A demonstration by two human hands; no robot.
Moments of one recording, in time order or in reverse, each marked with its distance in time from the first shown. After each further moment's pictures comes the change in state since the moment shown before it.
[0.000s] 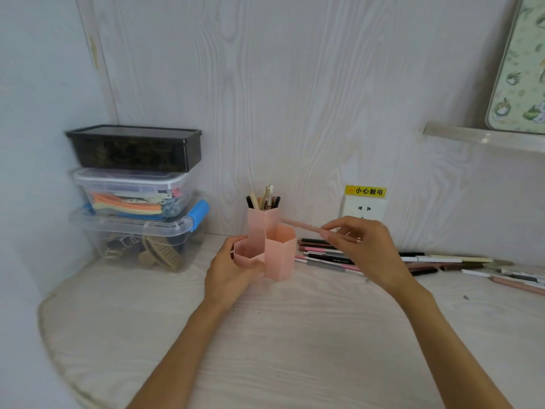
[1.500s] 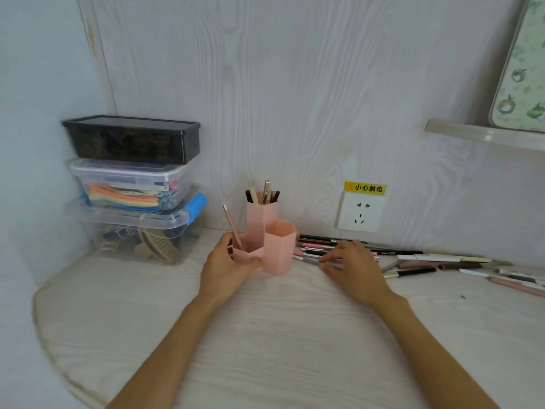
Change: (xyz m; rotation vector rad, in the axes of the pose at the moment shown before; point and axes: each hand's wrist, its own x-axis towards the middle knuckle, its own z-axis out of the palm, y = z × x) left_hand 0.011 -0.013 0.002 0.002 -0.022 0.021; right_hand -0.006 0.075 0.027 -0.565 -0.164 -0.007
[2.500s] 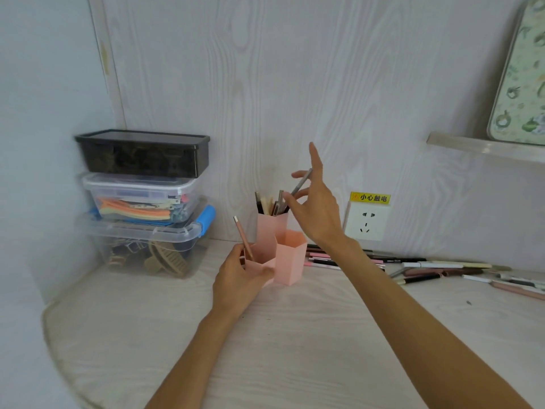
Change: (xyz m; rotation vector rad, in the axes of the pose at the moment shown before) left_hand -0.004 0.008 0.000 0.006 0.011 -0.013; right_hand 0.083 -0.114 -0.034 0.412 0.439 -0.173
